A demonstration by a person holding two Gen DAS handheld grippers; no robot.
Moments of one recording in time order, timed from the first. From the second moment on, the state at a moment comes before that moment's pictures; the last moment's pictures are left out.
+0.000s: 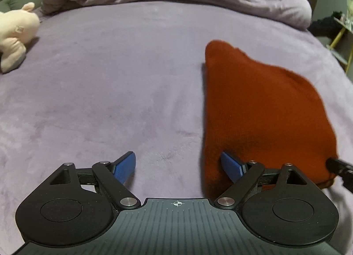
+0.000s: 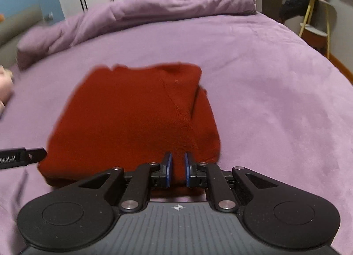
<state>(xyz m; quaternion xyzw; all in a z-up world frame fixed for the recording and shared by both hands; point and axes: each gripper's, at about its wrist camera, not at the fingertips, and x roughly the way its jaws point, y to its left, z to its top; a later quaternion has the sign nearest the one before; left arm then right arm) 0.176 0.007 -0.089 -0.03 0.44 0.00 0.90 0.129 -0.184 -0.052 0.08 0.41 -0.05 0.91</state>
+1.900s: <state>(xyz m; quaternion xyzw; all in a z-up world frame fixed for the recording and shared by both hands) 0.123 -0.008 -0.029 0.03 0.51 -0.03 0.86 0.098 -0.139 0.030 0.05 0.51 -0.09 0.86</state>
